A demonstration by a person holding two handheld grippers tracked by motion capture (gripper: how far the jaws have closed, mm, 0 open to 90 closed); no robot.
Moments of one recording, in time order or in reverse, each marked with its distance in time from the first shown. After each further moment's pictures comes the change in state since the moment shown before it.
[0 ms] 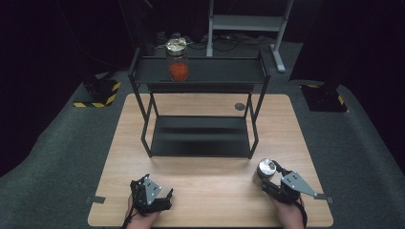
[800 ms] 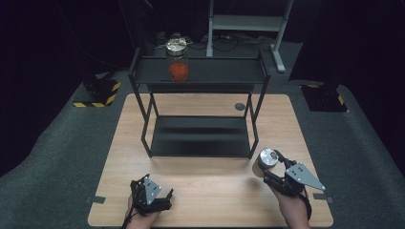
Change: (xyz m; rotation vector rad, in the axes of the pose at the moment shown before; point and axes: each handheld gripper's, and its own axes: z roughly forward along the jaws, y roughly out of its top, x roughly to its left) left arm 0.002 0.000 0.000 0.002 -0.010 -0.004; right arm 0.002 0.044 -0.005 -0.093 0.033 -0.029
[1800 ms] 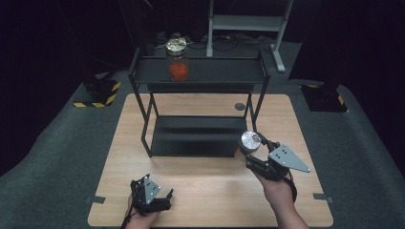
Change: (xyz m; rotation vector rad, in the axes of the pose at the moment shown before) left arm 0.005 0.000 0.000 -0.001 -0.019 -0.010; right arm 0.023 0.052 0.038 -0.077 0.093 -0.029
